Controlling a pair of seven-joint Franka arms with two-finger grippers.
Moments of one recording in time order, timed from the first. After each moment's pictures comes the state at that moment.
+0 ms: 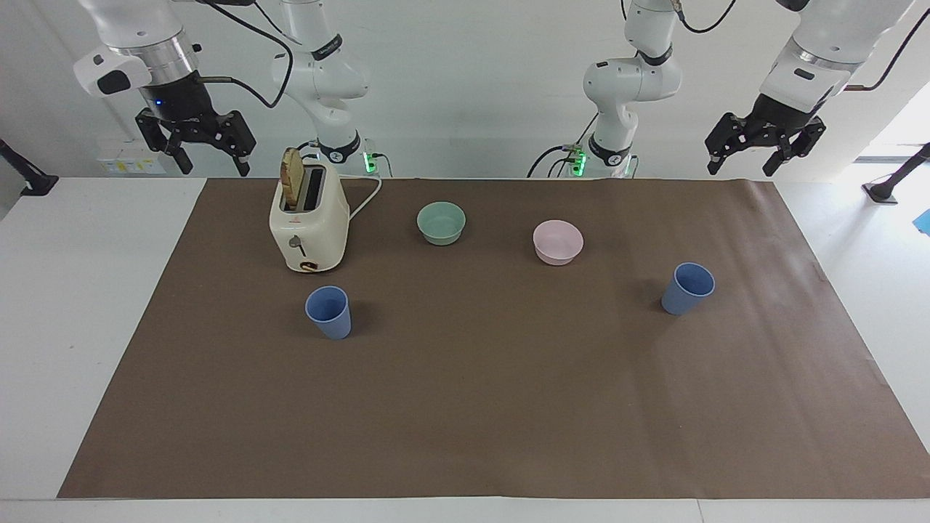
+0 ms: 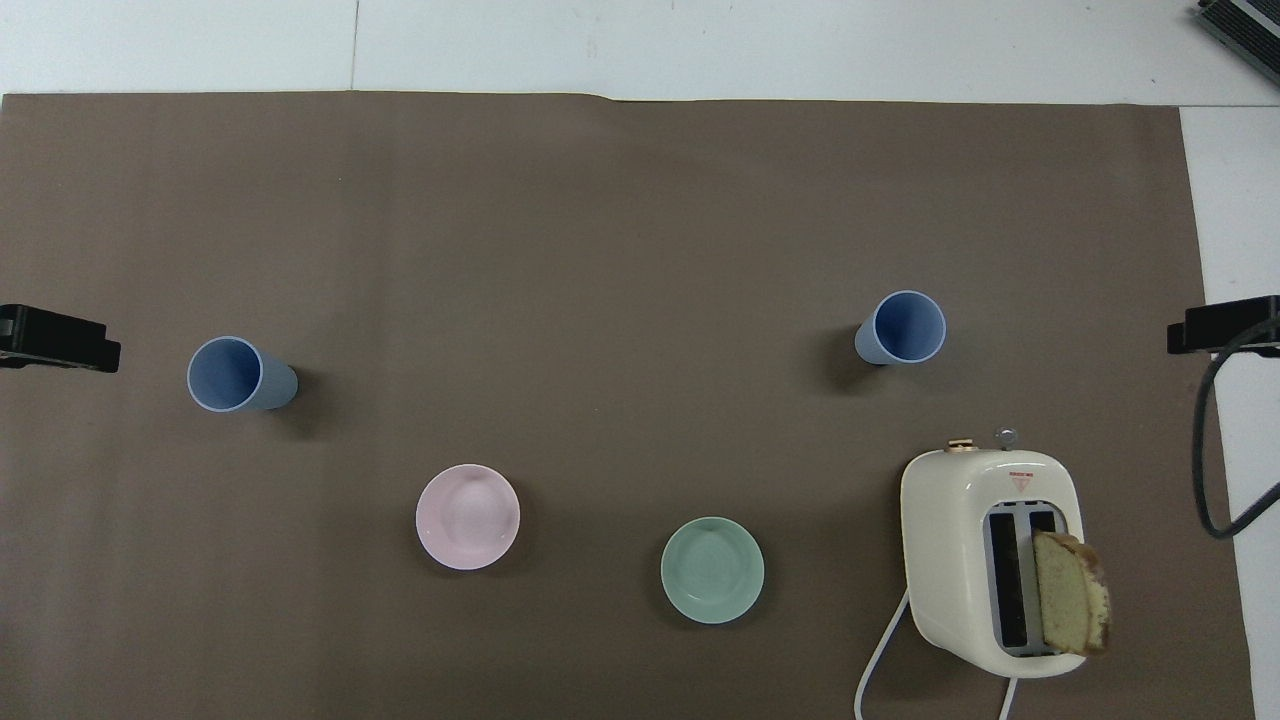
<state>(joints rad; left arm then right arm) 0.02 -0.07 -0.08 -1.53 -0.03 1.46 0.02 -0.10 -0.09 0.04 -1.59 0.01 1.57 0.02</state>
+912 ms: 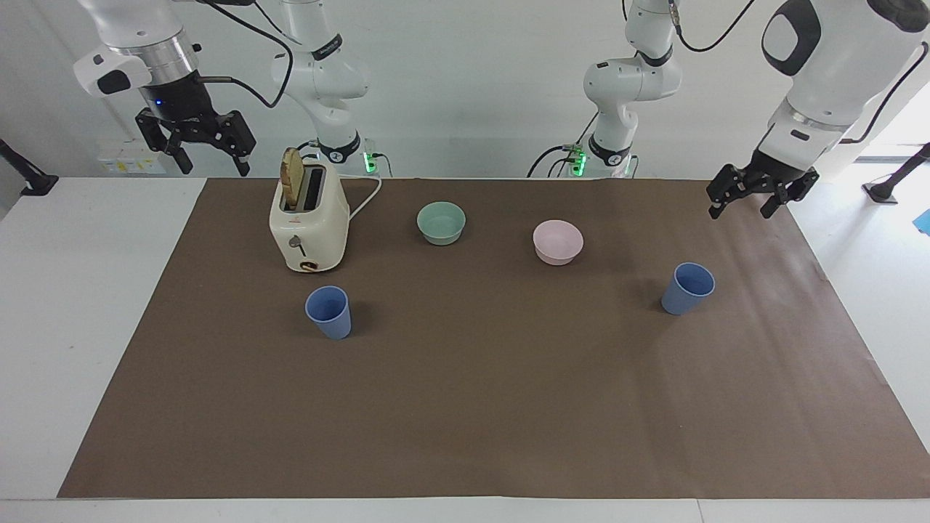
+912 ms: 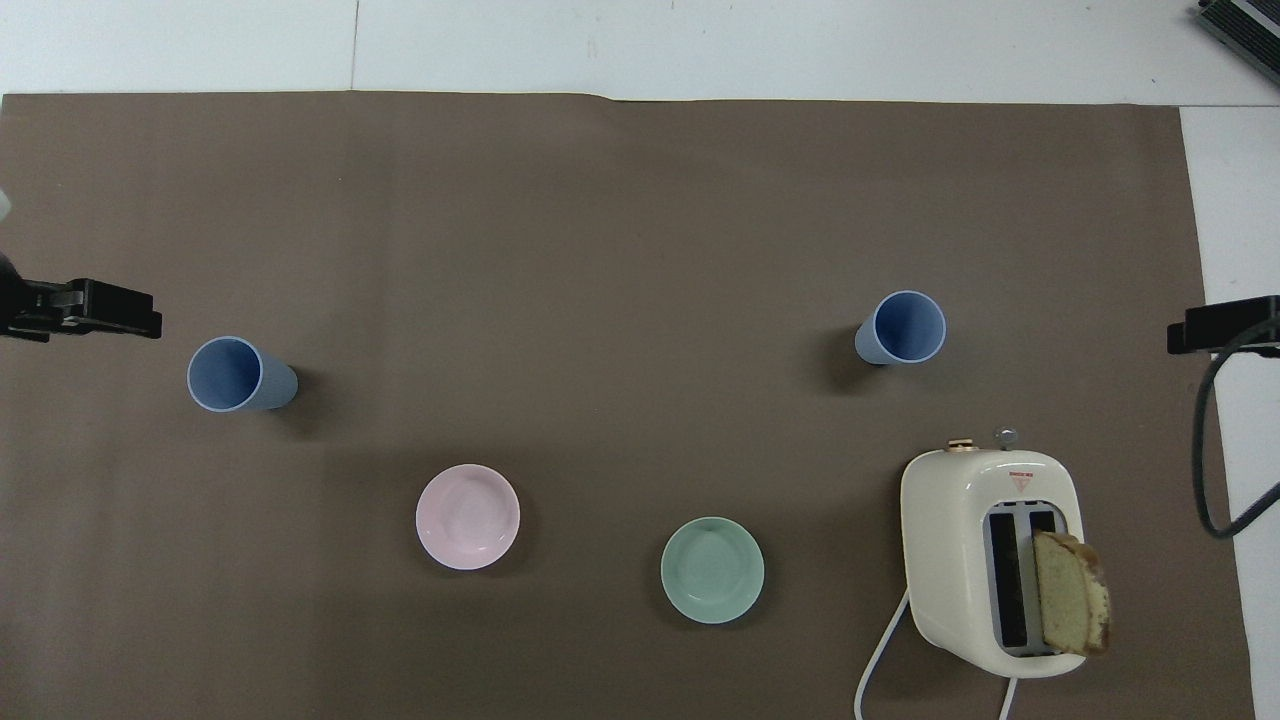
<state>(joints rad) 0.06 -0.02 -0.07 -1.72 -0.03 1.74 0.02 -0.10 -0.09 0.04 -1.59 0.01 1.57 0.02</state>
